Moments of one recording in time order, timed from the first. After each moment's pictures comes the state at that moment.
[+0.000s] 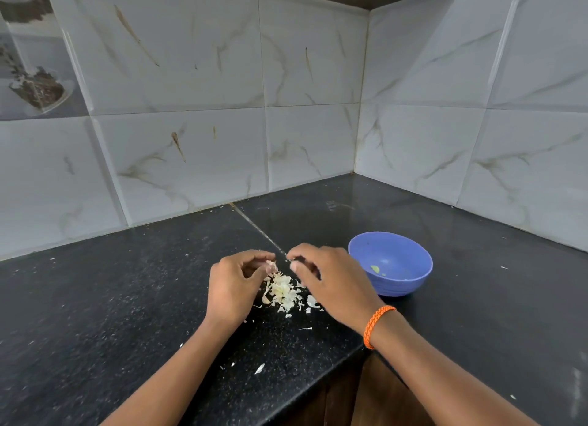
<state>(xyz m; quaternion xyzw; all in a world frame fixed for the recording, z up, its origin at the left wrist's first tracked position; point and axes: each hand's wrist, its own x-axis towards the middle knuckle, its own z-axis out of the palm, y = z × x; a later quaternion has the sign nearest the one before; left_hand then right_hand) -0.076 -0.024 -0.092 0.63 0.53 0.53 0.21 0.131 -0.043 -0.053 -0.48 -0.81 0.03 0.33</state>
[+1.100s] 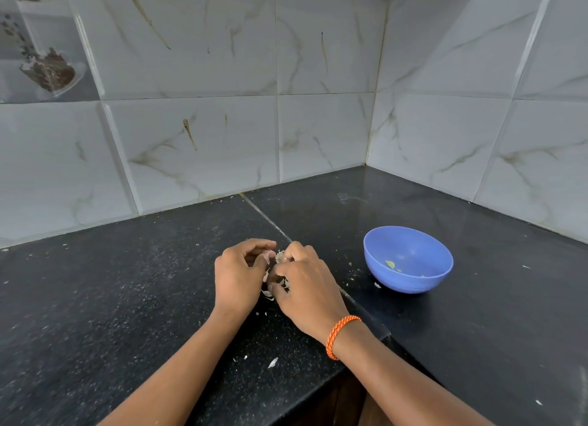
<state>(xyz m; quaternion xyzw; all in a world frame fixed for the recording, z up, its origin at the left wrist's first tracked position) -0.084 -0.014 -0.099 0.57 0.56 0.56 0.22 0.063 -0.037 -0.090 -0.50 -0.81 0.02 0.30</state>
